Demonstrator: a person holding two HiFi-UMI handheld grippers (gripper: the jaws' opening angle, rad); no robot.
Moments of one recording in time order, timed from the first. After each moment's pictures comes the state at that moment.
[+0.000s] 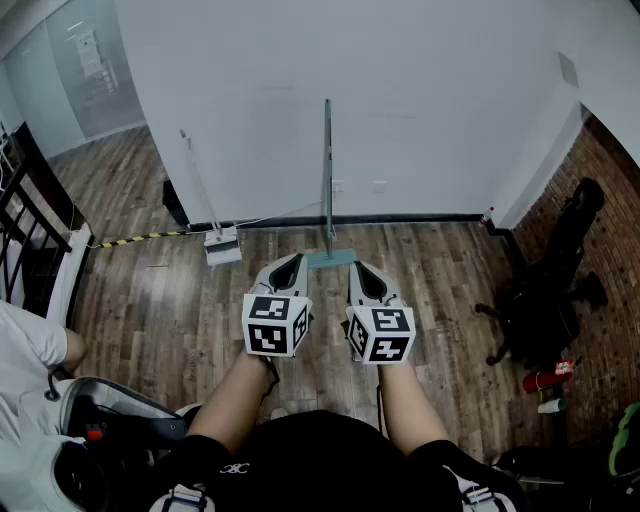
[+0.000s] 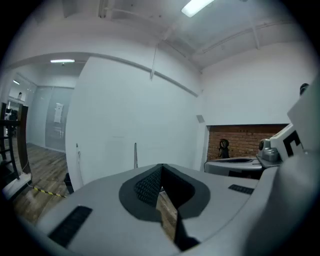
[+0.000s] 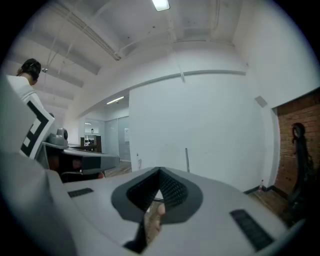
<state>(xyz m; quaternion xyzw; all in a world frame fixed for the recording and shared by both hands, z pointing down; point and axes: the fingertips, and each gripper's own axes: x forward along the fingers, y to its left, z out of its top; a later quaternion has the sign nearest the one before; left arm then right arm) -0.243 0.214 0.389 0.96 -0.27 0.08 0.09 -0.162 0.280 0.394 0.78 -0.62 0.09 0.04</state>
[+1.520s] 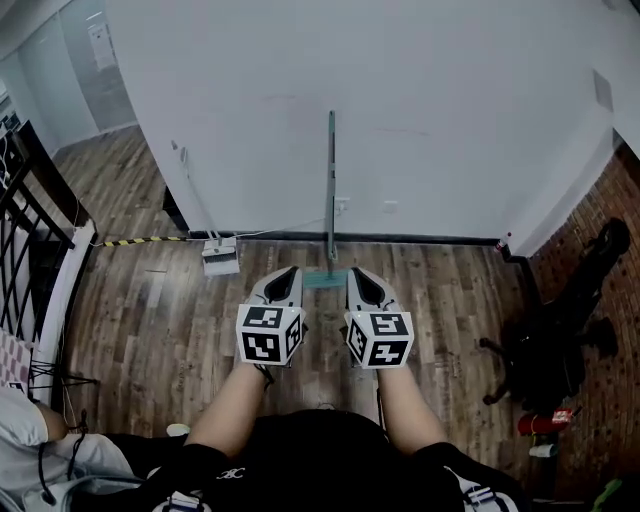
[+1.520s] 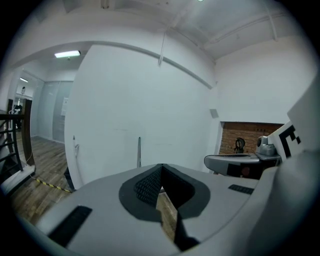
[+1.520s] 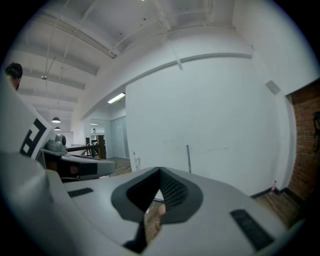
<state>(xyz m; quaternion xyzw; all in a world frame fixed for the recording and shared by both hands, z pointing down) -0.118 0.127 0.423 0.94 -0.31 0.10 0.12 -0.023 0.181 0.419 0.74 -0.66 0.11 0.04</state>
